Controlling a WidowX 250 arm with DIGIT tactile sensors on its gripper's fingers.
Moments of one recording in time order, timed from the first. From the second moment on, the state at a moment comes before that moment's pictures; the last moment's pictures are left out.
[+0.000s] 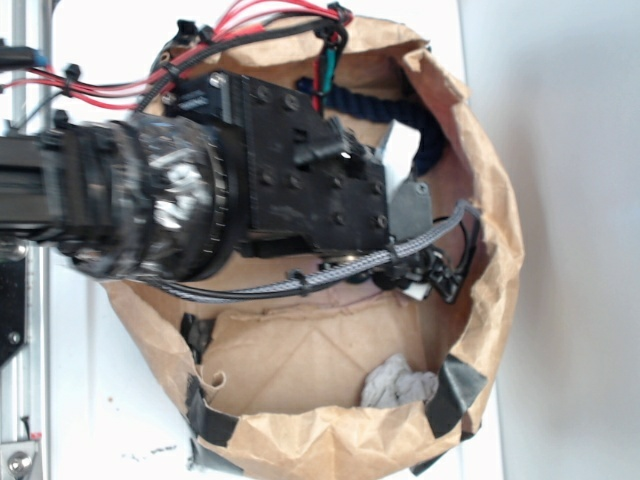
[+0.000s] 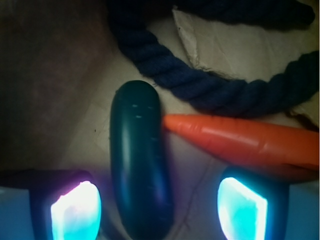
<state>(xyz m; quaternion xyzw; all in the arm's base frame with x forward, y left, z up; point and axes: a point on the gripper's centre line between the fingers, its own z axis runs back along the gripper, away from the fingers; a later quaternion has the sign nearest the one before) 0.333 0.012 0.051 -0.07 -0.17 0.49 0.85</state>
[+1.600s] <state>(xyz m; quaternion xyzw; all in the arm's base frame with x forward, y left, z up) 0.320 0.021 0.116 -0.01 -0.23 0.30 0.93</state>
